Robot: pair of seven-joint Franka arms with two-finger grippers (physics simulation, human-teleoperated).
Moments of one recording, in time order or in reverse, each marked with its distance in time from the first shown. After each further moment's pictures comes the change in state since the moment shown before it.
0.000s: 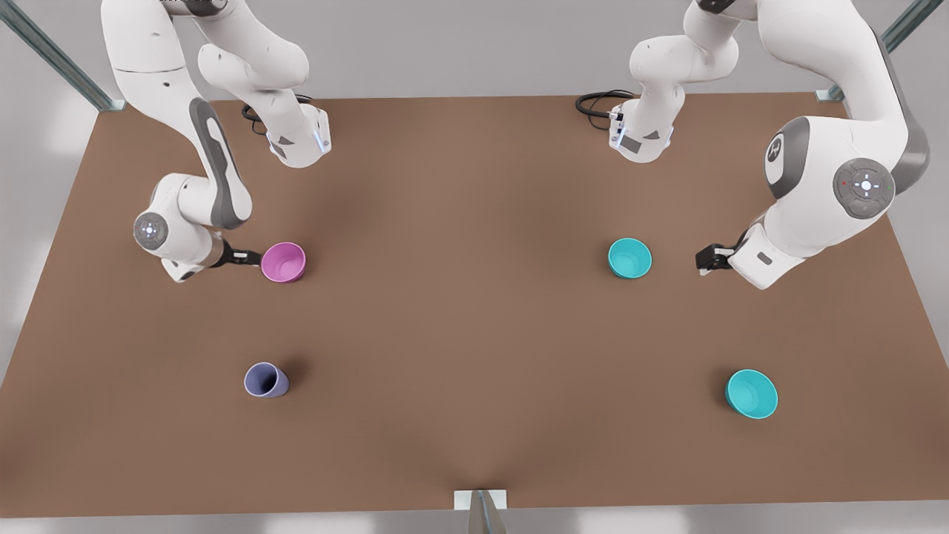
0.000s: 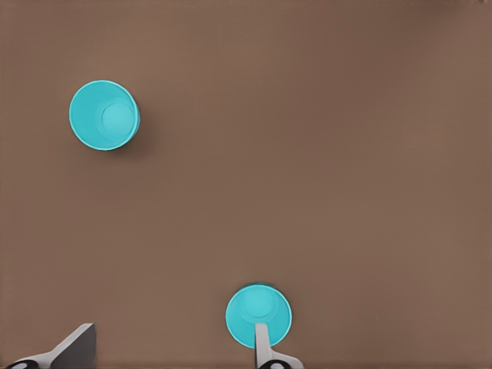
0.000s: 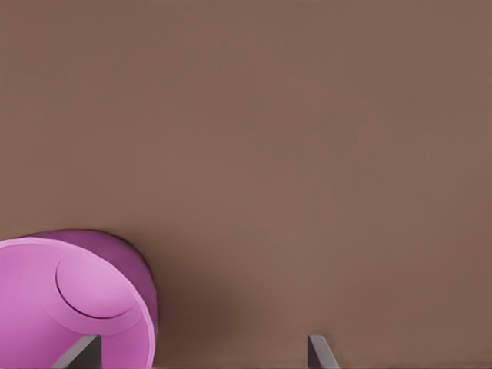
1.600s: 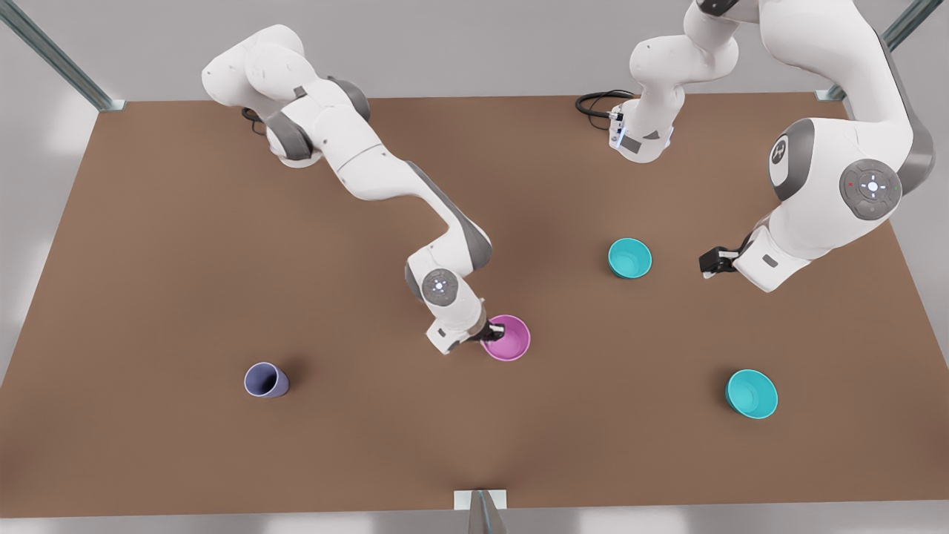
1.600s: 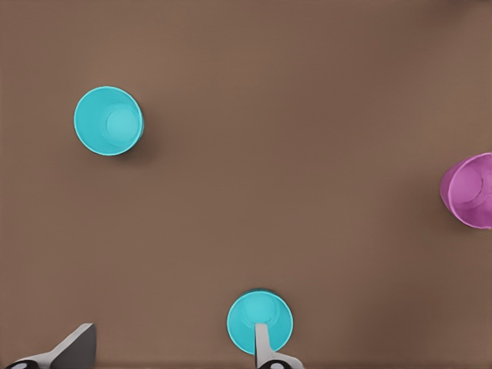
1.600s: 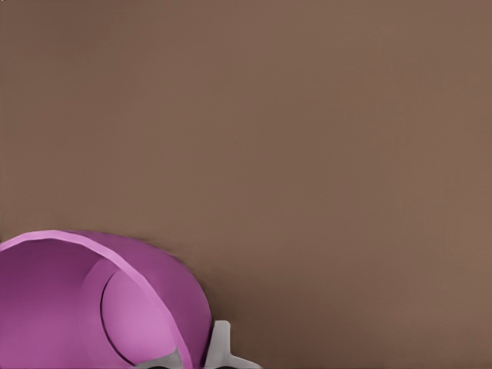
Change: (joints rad) left arm 0.006 0.012 0.000 0.020 0.002 0.004 -0.003; right arm 0.787 0.967 0.005 1.491 0.333 -0.063 0.698
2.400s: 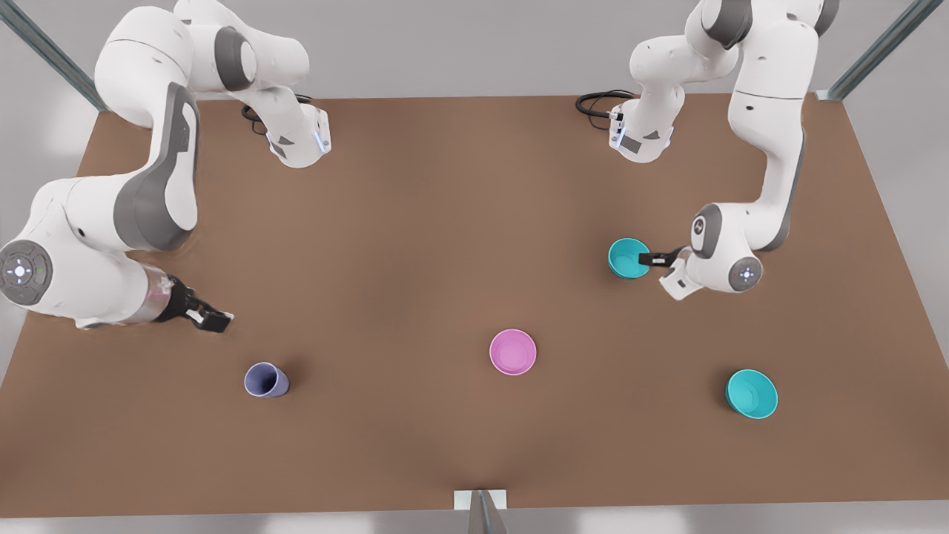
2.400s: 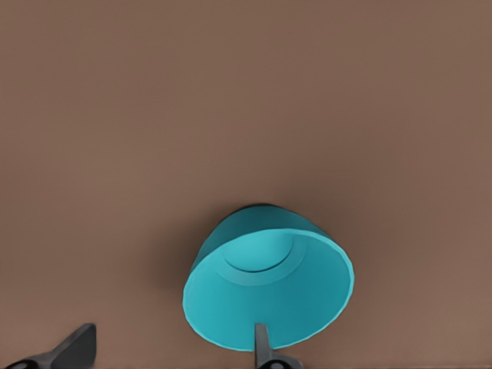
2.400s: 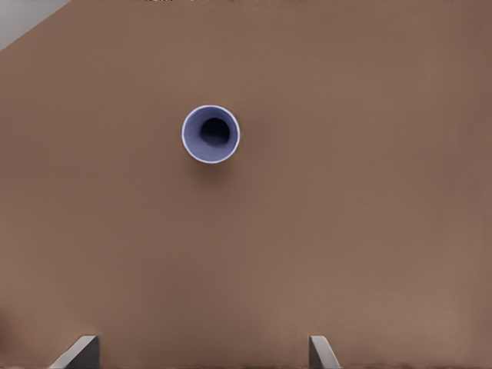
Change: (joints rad) left arm 0.017 0.108 0.073 -0.732 -0.172 0.405 0.154; right arm -0.620 -0.644 -0.021 -0.067 -0.222 -0.991 -0.062
